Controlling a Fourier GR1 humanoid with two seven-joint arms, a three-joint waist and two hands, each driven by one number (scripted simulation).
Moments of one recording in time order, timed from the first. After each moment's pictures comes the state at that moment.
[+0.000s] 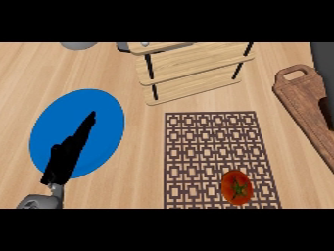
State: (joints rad) left arm -0.05 0.21 -0.11 -1.39 -0.05 -0.04 0.02; right arm -1.11 -0.38 -0.03 -1.18 0.76 0.16 0.58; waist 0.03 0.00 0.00
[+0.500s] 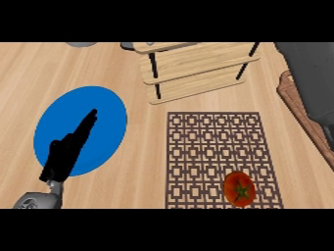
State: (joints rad) left arm -0.06 0.21 -0.10 -1.41 -0.04 -0.06 0.07; right arm -1.30 -0.32 -0.03 -0.70 0.82 0.04 0.38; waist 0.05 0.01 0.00
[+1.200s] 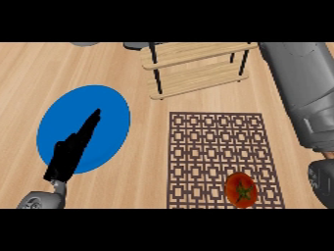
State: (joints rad) left arm -0.07 0.20 -0.11 -1.40 -0.06 -0.07 0.05; right arm -1.37 -0.19 -0.38 -0.48 0.51 -0.07 0.29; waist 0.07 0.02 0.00
